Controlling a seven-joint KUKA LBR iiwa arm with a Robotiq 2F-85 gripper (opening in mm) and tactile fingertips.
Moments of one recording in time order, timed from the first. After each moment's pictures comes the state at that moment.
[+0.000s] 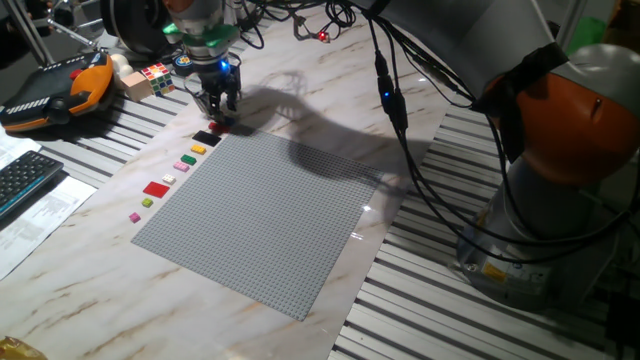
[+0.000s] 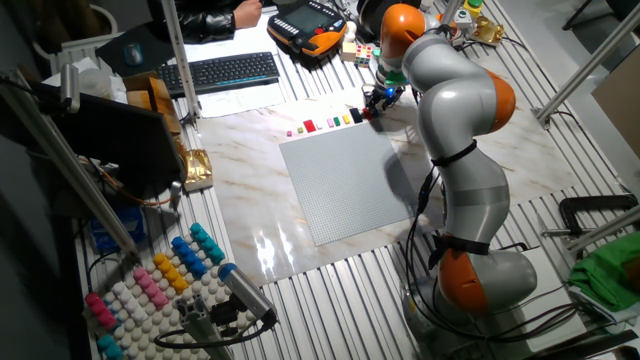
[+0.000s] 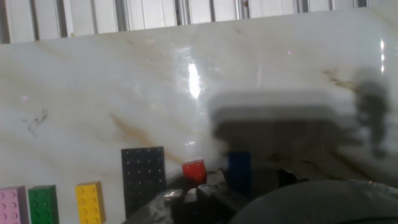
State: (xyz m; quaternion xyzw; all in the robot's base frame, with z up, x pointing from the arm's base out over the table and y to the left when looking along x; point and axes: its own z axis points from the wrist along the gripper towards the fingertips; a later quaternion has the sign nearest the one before) arm 0.714 -0.099 0.029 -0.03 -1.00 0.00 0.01
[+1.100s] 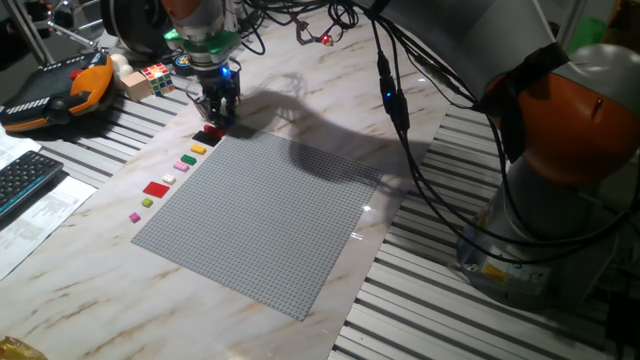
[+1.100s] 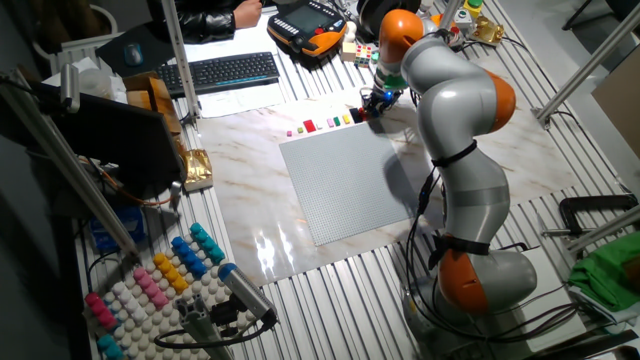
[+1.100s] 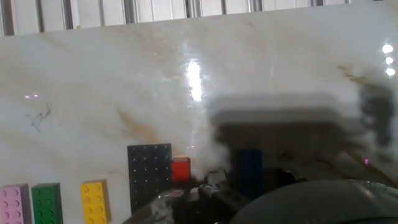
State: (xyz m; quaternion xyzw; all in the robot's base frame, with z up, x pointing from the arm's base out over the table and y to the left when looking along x) arm 0.711 -0.092 0.023 -0.03 -1.00 0.00 0.00
